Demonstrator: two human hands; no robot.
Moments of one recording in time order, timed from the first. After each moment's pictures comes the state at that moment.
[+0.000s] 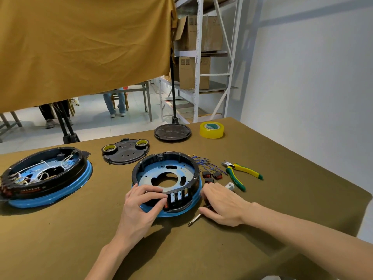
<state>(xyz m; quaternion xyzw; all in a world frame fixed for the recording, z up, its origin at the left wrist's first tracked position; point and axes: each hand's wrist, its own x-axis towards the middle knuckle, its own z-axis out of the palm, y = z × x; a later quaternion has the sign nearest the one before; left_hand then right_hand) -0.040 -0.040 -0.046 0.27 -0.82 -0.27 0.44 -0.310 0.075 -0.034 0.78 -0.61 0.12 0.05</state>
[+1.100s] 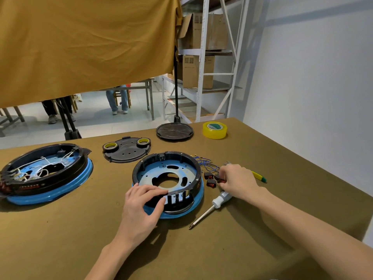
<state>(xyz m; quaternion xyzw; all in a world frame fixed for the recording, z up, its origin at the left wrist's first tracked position) -0.045 -0.043 -0.055 0.29 -0.83 -0.20 0.44 -0.353 0.037 -0.014 0.55 -0.83 0.10 0.09</state>
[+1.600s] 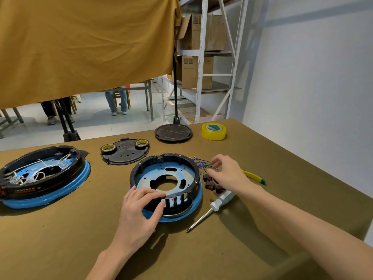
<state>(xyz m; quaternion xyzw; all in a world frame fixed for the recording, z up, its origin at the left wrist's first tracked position) -0.048 -0.037 -0.048 0.30 -0.83 -0.20 0.43 -0.339 0.021 0.007 0.52 -0.79 0.32 -0.06</state>
